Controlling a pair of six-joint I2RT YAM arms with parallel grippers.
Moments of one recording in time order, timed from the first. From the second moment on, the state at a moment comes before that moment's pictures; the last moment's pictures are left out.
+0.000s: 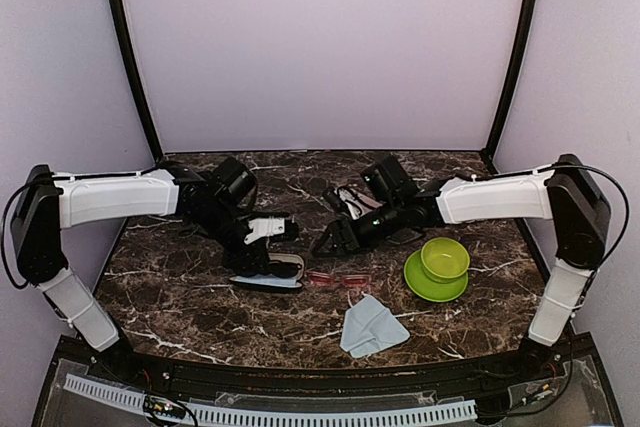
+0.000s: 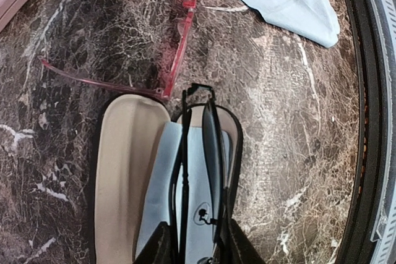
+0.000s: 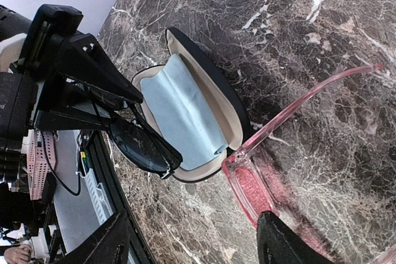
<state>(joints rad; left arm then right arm) -0.70 1.60 1.13 -0.73 0.37 0.68 0.82 1.79 1.18 -0.21 -0.60 0.41</state>
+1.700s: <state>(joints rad) -0.66 1.74 1.21 -0.87 0.50 0.70 0.82 1.74 1.07 -0.16 -0.60 0.39</state>
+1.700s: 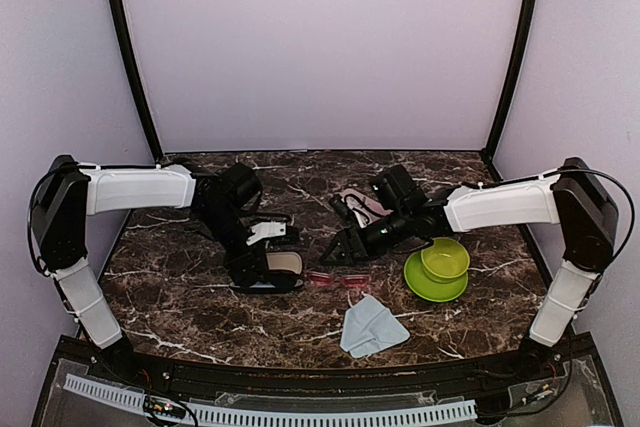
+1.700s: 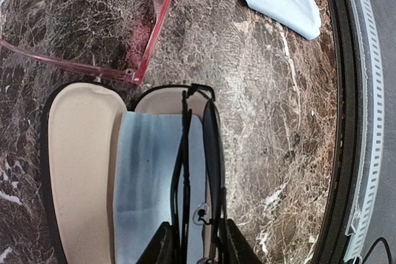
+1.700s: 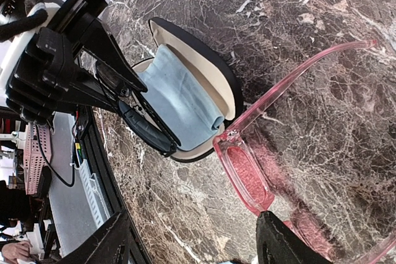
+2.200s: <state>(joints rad) -0.66 1.74 1.12 -0.77 0.54 0.59 0.82 1.74 1.07 -0.16 -0.61 0.40</state>
